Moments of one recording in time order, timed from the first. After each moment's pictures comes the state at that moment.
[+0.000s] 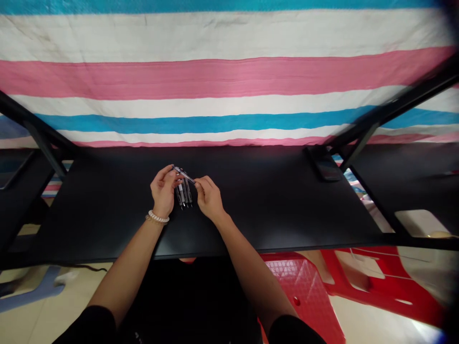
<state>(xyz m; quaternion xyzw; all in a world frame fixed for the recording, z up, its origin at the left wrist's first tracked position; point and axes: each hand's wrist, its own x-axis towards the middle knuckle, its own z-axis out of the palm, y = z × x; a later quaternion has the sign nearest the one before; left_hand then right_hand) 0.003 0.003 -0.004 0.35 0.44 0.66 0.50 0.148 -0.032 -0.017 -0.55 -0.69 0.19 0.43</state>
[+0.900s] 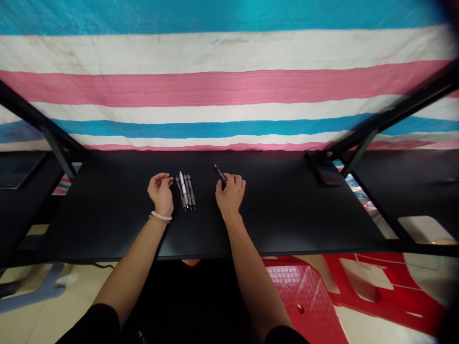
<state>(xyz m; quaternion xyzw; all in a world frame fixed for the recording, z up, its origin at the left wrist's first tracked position) -0.009 0.019 -0.025 0.28 0.54 0.70 0.37 0.183 -0.020 -0.029 -0.71 -0.56 0.02 0.42</state>
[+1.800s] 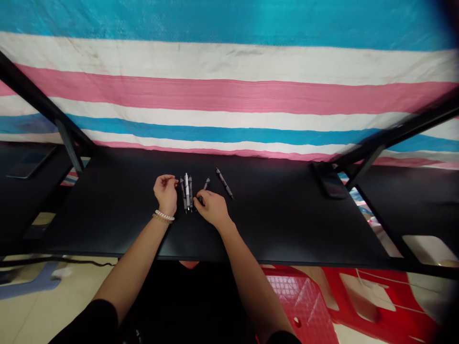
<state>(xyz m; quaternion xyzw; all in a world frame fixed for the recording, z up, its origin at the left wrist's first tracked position) -0.009 0.018 -0.025 0.28 0.54 0.71 0.35 0.148 -0.034 -0.020 -0.57 -0.76 0.17 0.26</state>
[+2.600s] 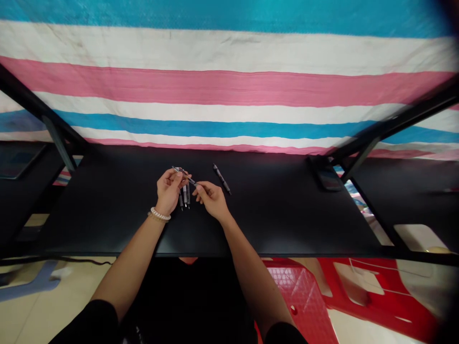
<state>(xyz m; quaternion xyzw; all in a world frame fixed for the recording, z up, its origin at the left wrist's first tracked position) -0.002 0.002 -0.001 0.34 0.37 0.65 0.57 0.147 -0.027 -0.023 -0.45 -0.54 0.50 0.51</state>
